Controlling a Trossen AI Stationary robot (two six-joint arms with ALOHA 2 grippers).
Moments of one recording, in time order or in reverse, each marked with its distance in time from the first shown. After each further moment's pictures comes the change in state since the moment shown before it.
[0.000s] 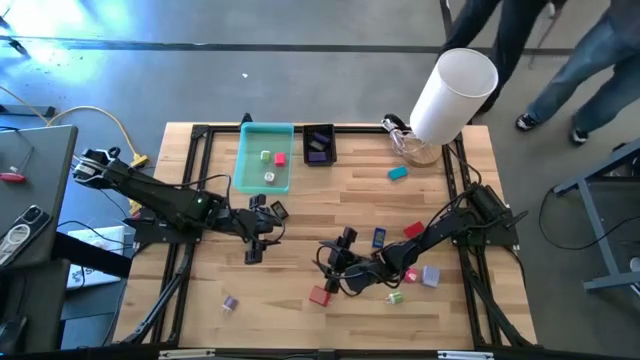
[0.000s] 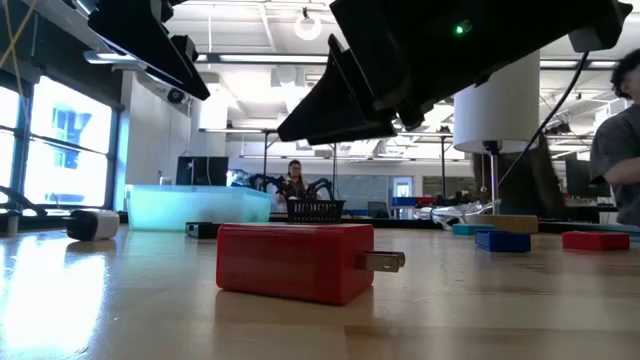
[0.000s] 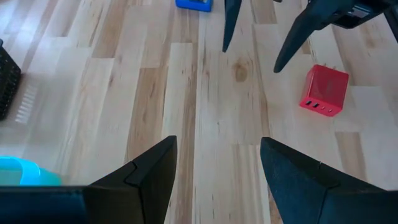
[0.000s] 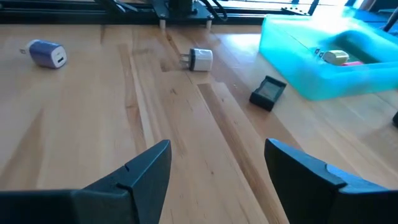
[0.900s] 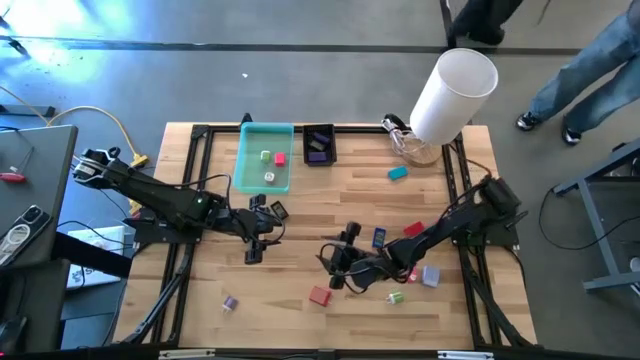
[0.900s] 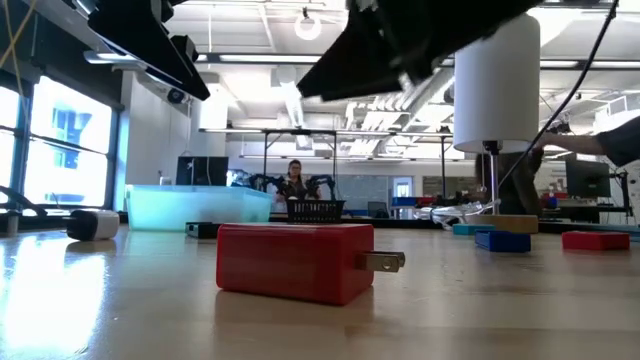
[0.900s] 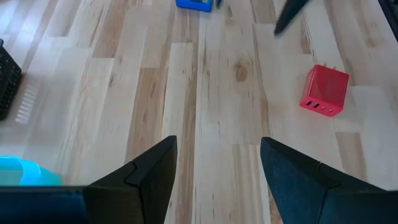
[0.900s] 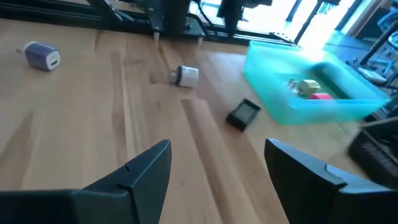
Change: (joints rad) left arm 0.000 0.000 0.000 0.000 -0.001 -0.001; right arm 0.003 -0.127 0.001 -0.120 0.029 -0.127
